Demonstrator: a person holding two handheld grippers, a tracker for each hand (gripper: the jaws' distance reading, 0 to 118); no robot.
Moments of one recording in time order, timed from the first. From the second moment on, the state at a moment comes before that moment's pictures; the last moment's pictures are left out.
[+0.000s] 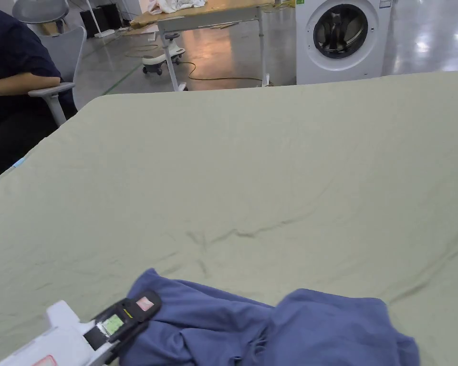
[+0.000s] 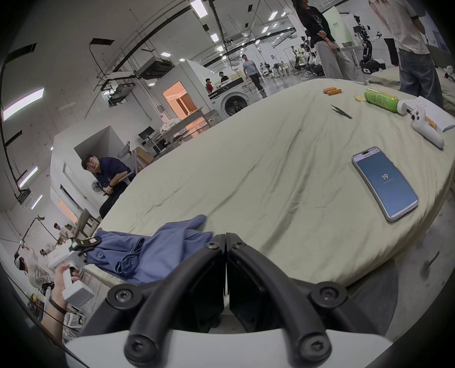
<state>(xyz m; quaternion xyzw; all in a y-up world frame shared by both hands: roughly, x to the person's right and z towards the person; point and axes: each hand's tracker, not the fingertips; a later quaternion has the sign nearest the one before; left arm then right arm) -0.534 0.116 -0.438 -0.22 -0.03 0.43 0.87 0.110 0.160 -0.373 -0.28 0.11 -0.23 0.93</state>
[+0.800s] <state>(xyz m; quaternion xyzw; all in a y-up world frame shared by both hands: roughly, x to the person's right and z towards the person) -0.297 0.114 -0.496 -0.31 -0.24 0.27 0.88 0.114 0.155 -0.351 -0.29 0.07 -0.20 0.93</state>
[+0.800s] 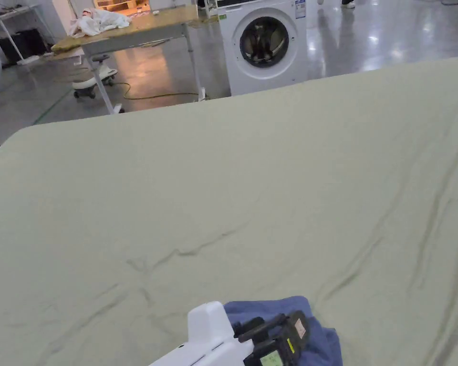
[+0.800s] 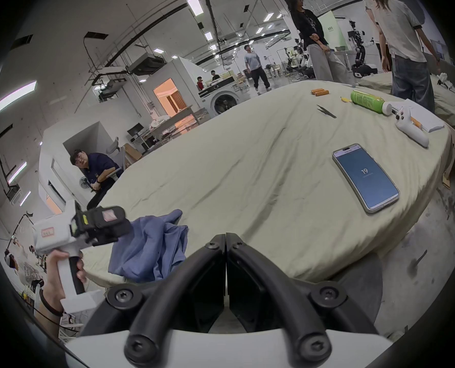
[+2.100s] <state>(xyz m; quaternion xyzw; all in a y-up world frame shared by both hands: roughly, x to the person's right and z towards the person) -0.393 0.049 -0.479 -0.40 -0.18 0.36 0.82 -0.057 0.093 -0.494 -0.47 0.23 0.07 0.85</state>
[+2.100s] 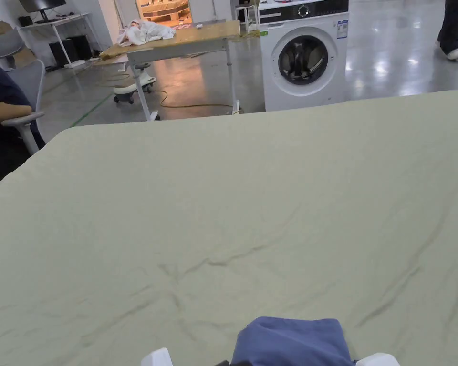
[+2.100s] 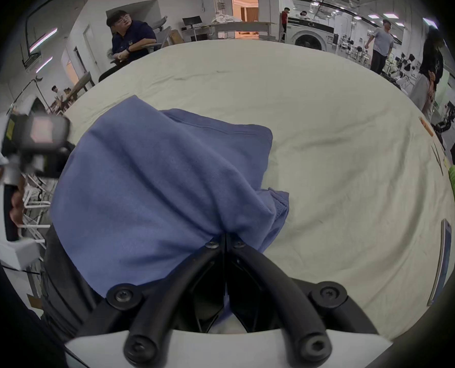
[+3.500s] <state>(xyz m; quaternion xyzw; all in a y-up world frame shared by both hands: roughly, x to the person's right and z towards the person) -0.617 0.258 -0.418 -0.20 0.17 0.01 0.97 0.040 0.187 -0.472 -0.25 0.16 -0.10 0.95</state>
